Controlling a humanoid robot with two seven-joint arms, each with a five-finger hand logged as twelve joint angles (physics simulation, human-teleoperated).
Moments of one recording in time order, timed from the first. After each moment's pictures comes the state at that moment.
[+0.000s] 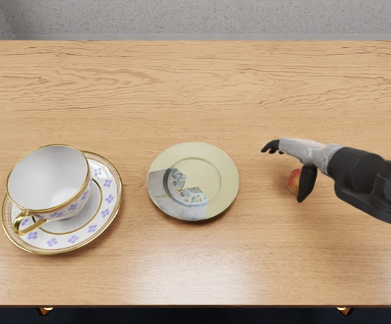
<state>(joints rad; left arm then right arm) -0.06 0.00 0.22 -0.16 0.10 -0.06 0.07 0.88 -0.75 0.34 1.72 -1.26 0.09 -0.61</state>
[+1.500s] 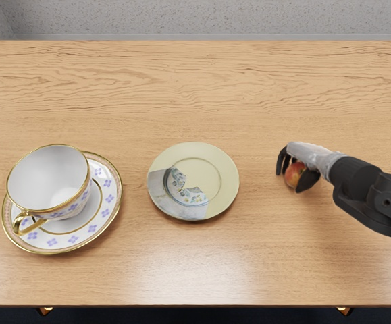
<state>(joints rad) -0.06 0.00 0.22 -0.16 0.10 -0.06 0.07 0.81 -0.71 0.33 1.64 -1.34 0.00 -0.61</state>
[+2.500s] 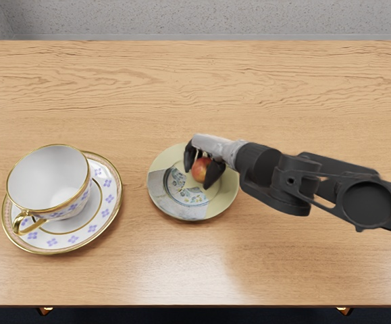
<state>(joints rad) -0.06 0.00 0.22 -0.16 0.10 -0.06 0.07 0.99 -0.29 0.30 1.47 -1.22 0.01 -0.61</state>
